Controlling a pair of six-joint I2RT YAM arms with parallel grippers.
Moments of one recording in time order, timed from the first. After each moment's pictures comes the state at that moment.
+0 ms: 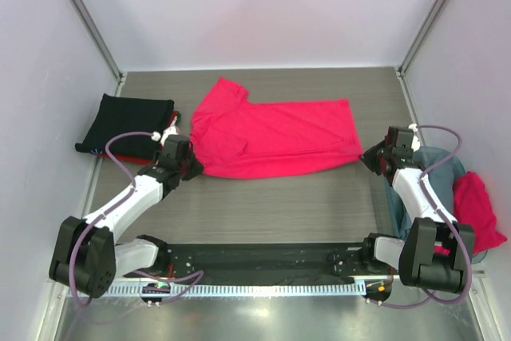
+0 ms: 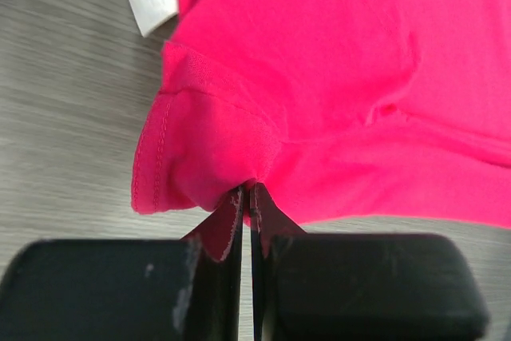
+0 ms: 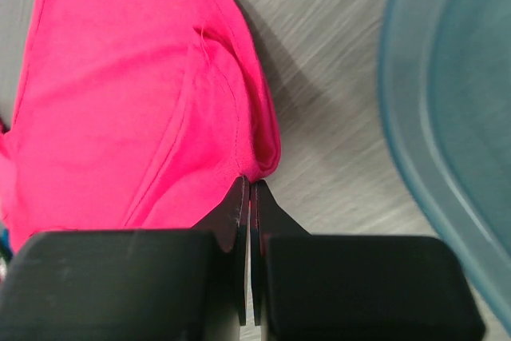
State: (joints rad) left arm -0.34 1.19 0.62 -0.23 -0.12 -0.79; right arm -0.17 1.18 0.64 -0.27 -0.06 0.81
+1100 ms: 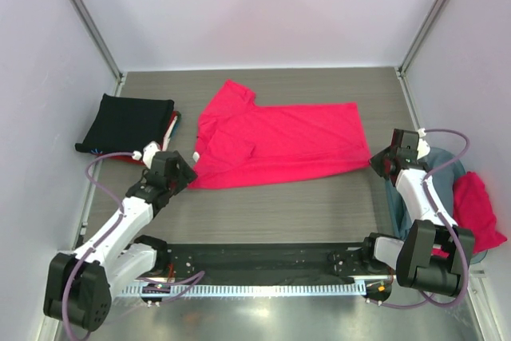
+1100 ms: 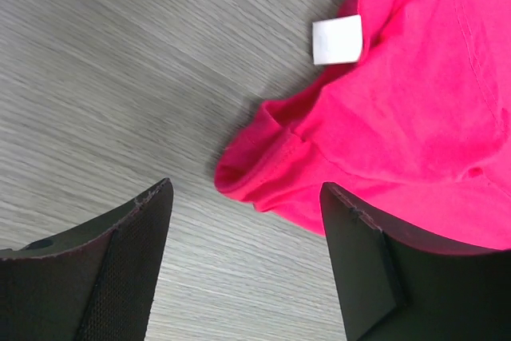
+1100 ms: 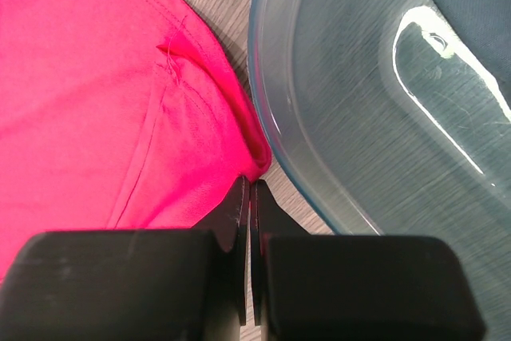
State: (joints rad) left arm -0.28 0.94 0.46 -0.33 -0.26 -0.85; right arm -0.23 1.15 0.65 -0.38 0.06 0.76
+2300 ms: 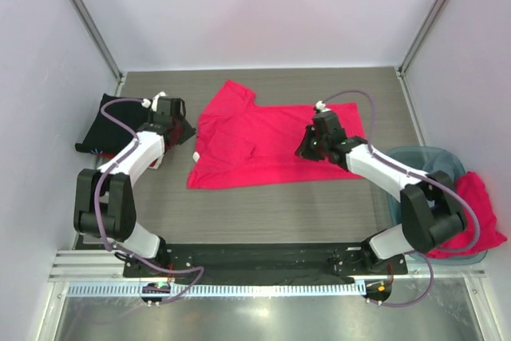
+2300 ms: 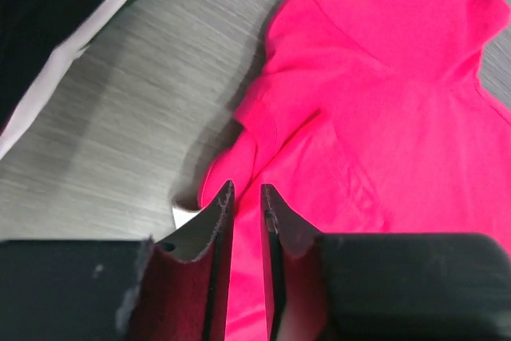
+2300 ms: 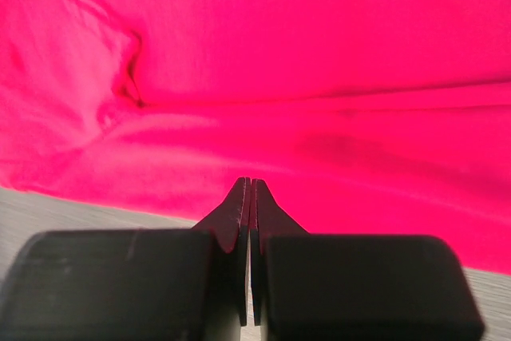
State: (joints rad) left arm -0.17 1.52 1.01 -0.29 -0.13 -0.74; right arm 0.43 1.43 0.88 -0.23 -0.04 0.61
